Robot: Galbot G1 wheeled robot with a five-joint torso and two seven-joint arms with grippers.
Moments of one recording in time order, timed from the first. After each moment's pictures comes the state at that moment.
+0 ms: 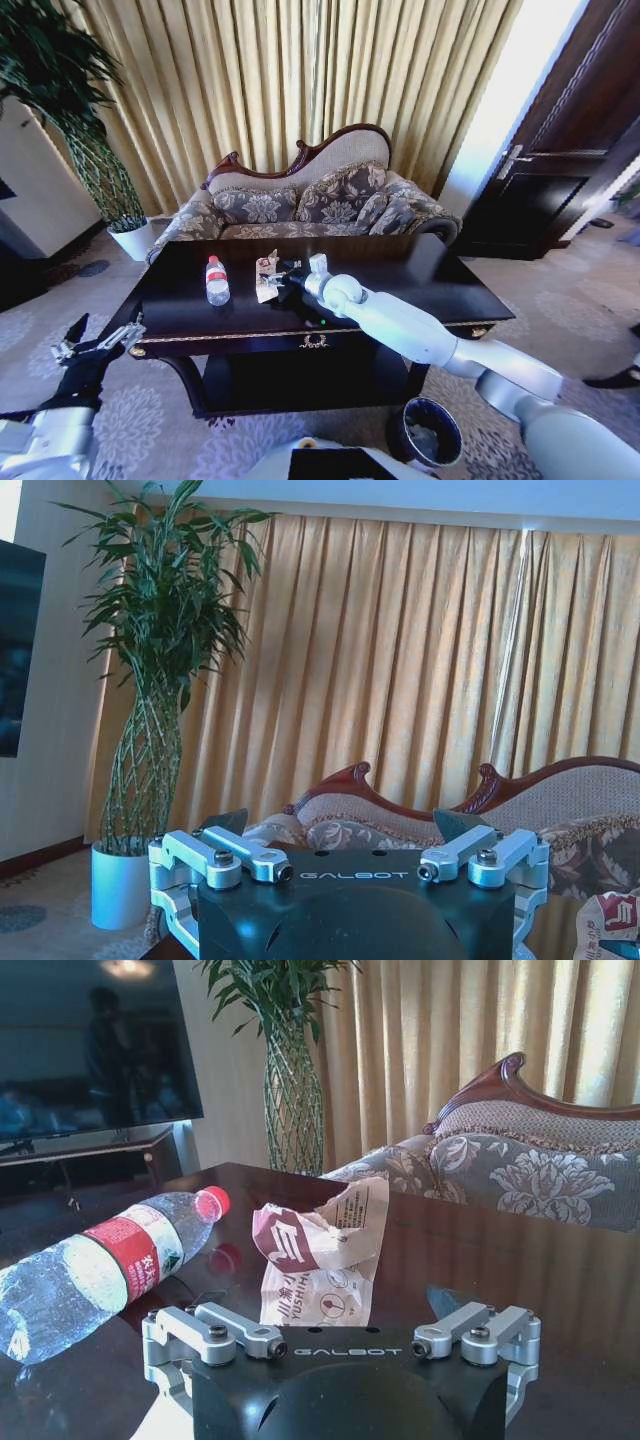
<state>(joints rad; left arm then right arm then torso) 1.90 -1.52 -1.19 -2.50 -0.65 0.15 0.11 -0.30 1.10 -0.58 1.59 1.05 -0.31 0.15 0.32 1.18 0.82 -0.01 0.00</state>
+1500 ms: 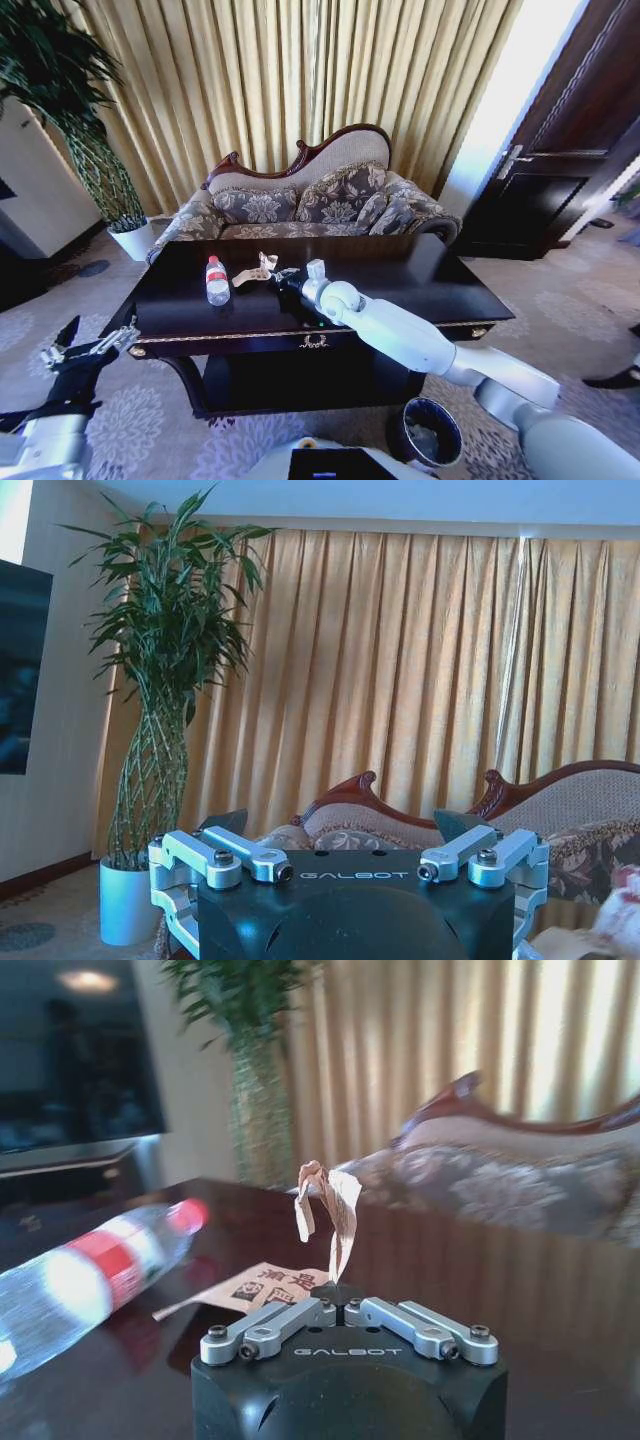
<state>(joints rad) 1.94 -1.53 -1.21 -2.50 -0.65 0.09 0.12 -0.37 1.07 -0.51 1.69 1.01 -0.31 0.28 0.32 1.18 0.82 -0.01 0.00</state>
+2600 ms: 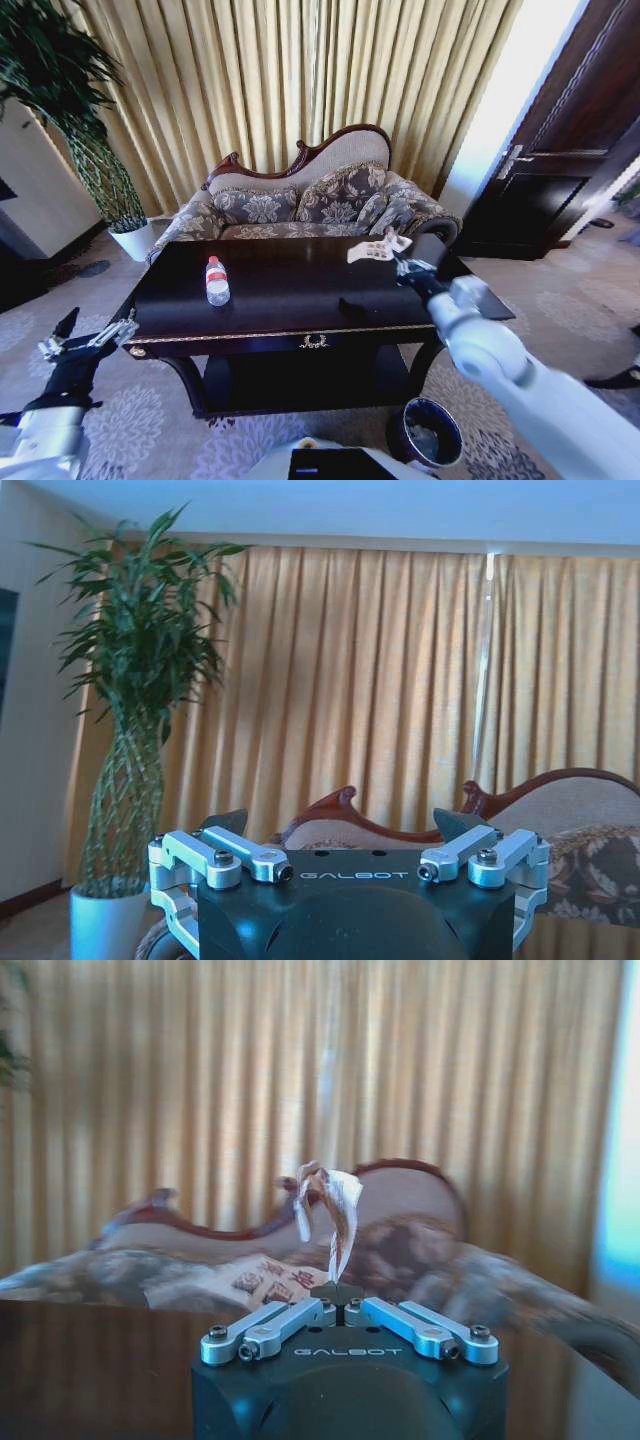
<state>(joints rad) 1.93 -1.41 -1.22 -2.50 -0.70 0.08 0.09 -1.54 0.79 0.62 2.40 0.75 -0.26 0.46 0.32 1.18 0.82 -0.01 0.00</state>
